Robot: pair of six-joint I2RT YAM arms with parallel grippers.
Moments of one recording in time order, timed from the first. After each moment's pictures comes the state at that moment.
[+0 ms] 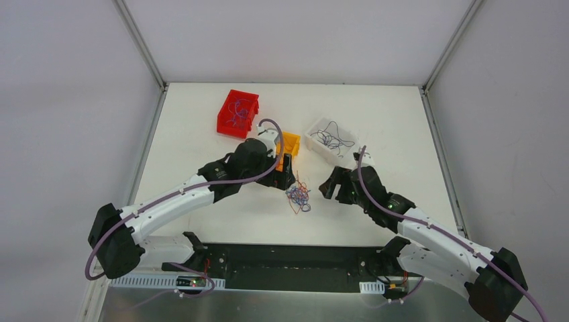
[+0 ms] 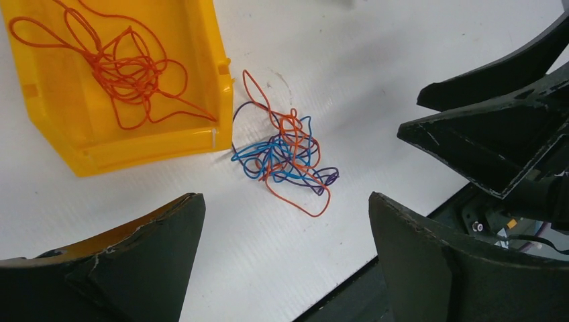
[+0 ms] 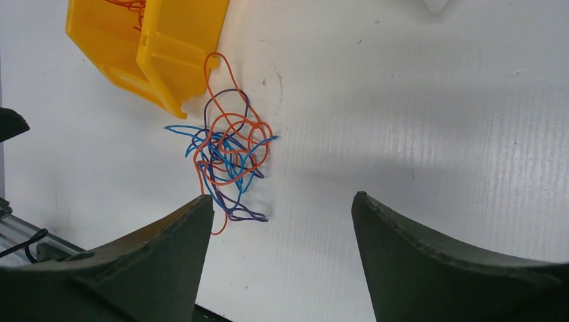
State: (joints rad) left arm -0.82 1.17 0.90 -0.34 -0.04 -0.46; right arm 0.75 0.87 0.48 -0.26 0.17 0.78
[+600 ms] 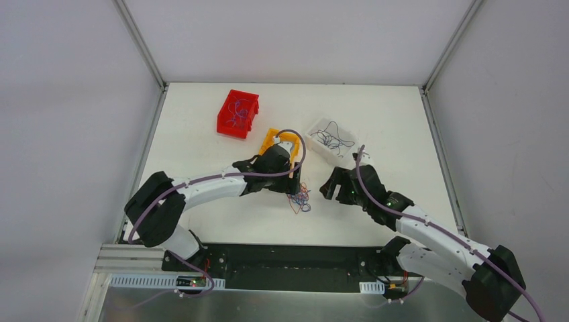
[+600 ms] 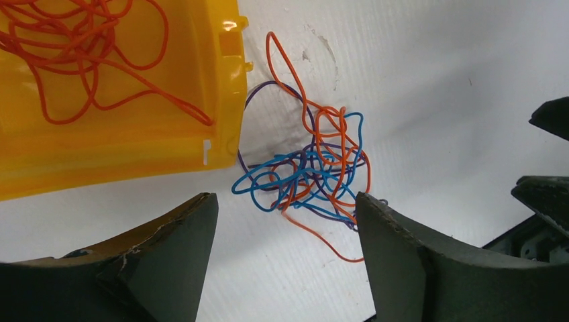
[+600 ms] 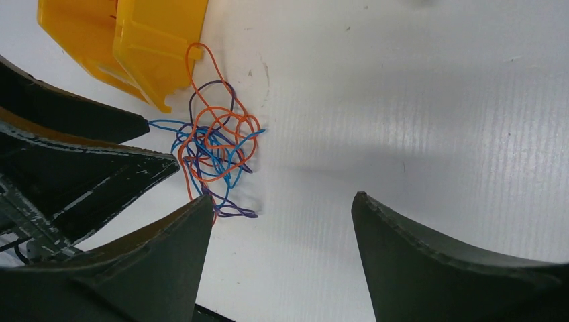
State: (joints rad) left arm -0.86 1.50 0.90 -0.23 -0.05 -0.57; right arm 0.72 0.89 0.49 -0.29 0.14 0.77
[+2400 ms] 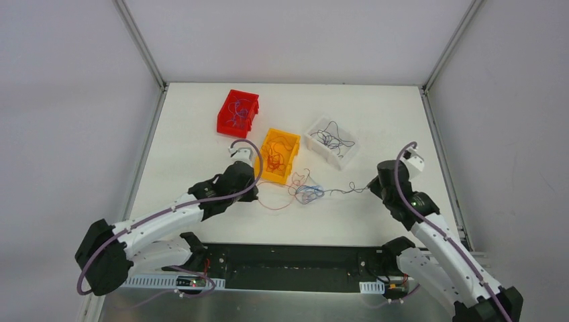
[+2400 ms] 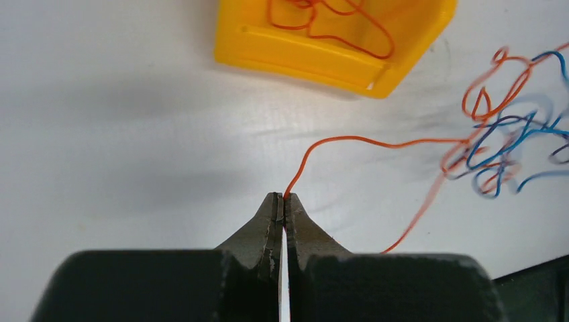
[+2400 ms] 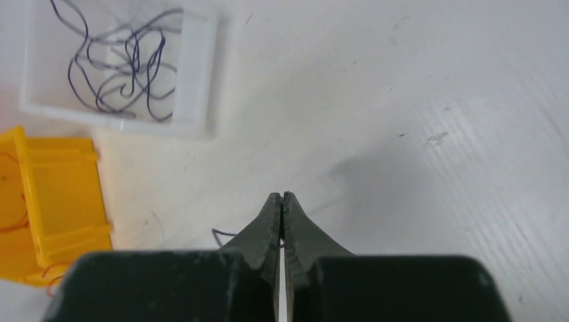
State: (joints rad) left arm -0.81 1.07 0.61 -0.30 -0.26 -0.64; right arm 0.46 0.78 0.59 -0.61 0.43 0.88
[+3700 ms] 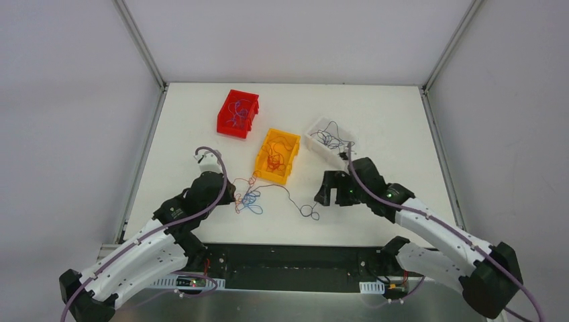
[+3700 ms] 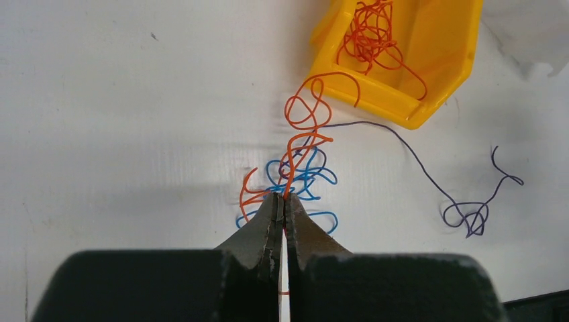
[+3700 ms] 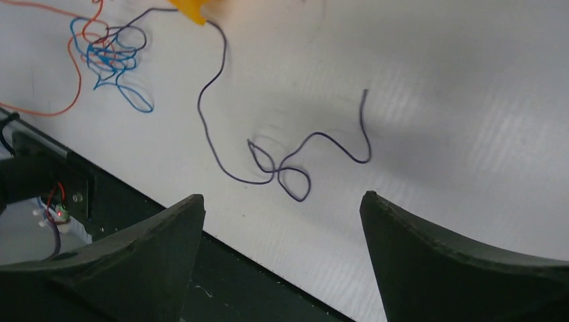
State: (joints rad) left arm -0.72 0.63 0.52 -0.54 -0.41 -0.65; right arm 0.63 0.89 0.59 -0.48 -0.09 0.62
